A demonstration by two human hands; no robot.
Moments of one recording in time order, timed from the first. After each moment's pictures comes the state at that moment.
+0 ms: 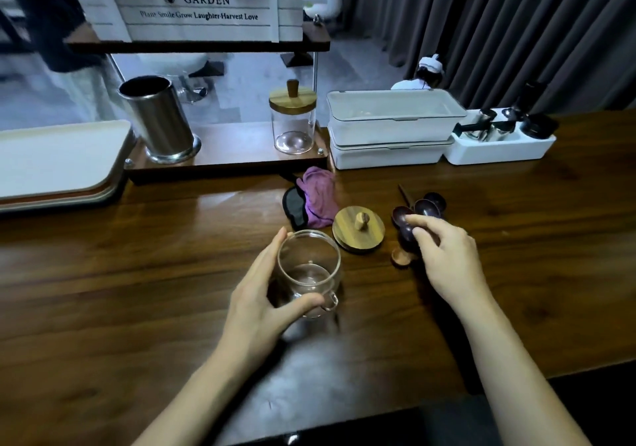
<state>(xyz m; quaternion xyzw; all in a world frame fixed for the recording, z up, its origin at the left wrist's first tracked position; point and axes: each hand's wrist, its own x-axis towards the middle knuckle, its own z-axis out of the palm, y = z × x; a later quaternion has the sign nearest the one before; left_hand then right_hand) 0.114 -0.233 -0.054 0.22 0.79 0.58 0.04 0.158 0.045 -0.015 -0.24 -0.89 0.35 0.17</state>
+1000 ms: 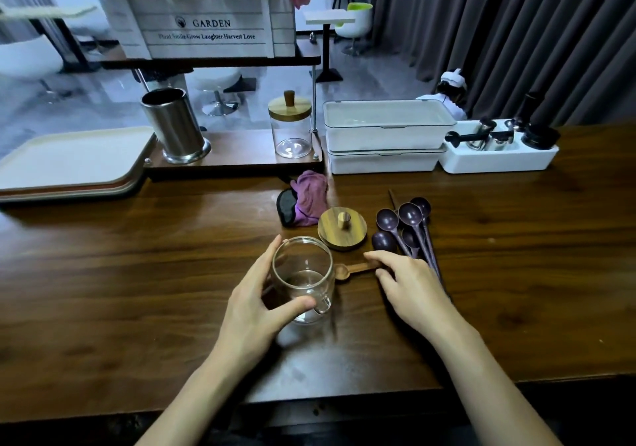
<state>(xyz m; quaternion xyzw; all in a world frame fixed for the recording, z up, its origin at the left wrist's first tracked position) 0.160 -0.207 -0.049 0.17 0.80 0.57 0.02 0.188 0.047 -0.031 -0.09 -0.96 0.28 0.03</state>
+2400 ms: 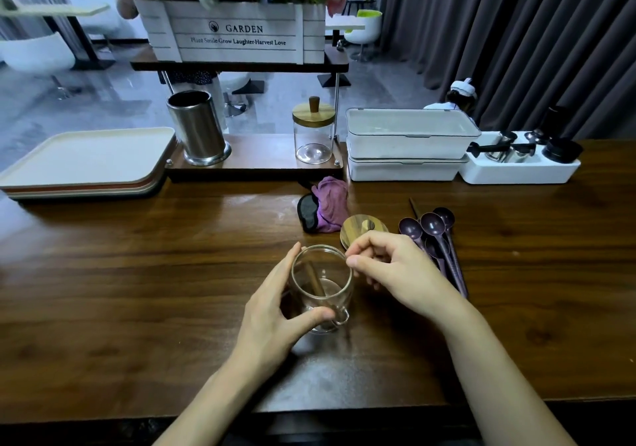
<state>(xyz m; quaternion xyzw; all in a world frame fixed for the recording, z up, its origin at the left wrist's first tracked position) 0.156 -0.223 -0.049 0.17 0.81 0.56 0.02 0.162 0.000 0.018 0.03 -0.83 0.56 -0.02</state>
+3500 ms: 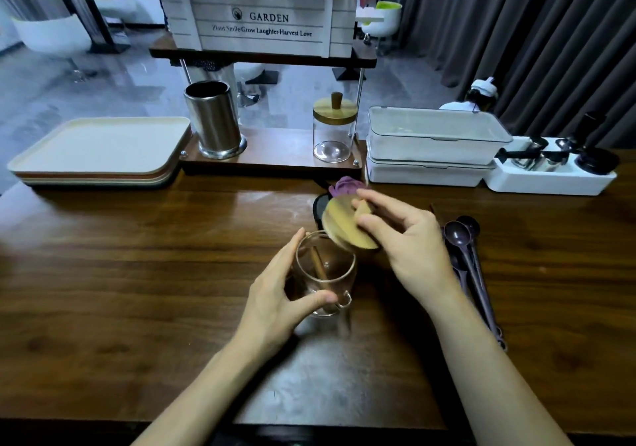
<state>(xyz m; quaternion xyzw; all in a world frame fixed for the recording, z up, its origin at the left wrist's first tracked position) 0.118 -0.234 -0.053 0.17 0.82 0.55 0.01 0.117 -0.022 0.020 0.02 -0.78 0.61 0.16</state>
